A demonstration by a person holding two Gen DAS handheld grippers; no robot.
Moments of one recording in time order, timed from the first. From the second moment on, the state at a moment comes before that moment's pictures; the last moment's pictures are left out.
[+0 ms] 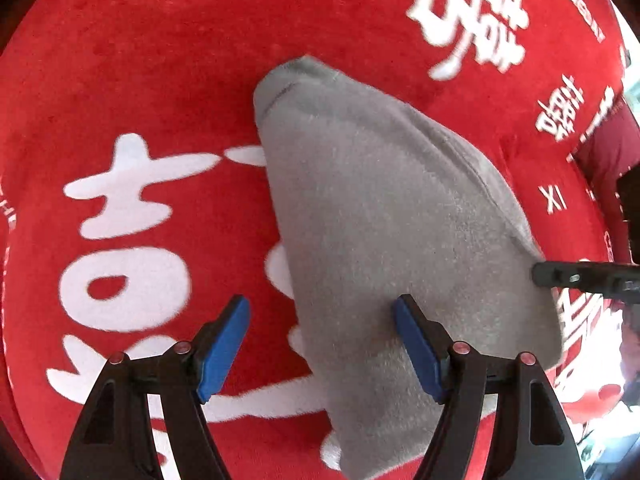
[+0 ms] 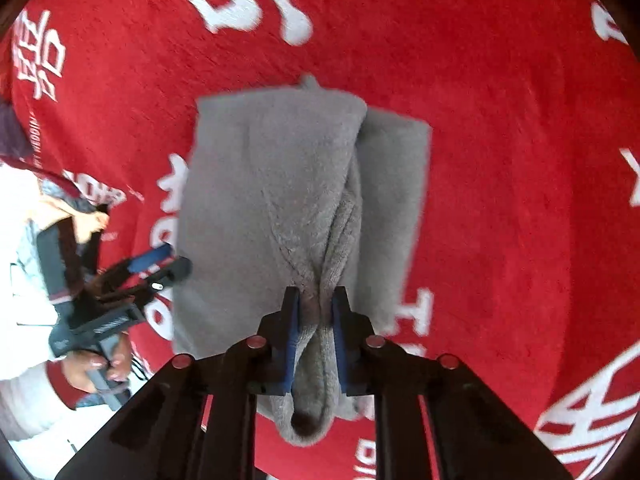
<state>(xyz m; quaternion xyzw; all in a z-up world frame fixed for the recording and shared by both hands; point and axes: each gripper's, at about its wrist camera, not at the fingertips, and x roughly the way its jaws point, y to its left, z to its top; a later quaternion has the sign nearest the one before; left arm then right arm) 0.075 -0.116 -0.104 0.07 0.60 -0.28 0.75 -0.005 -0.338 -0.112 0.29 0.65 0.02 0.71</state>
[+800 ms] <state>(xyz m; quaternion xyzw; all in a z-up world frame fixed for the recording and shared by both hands) 0.067 -0.124 -0.107 0.06 0.61 -0.26 0.75 0.053 -0.375 -0.126 0.34 0.59 -0.04 0.73</state>
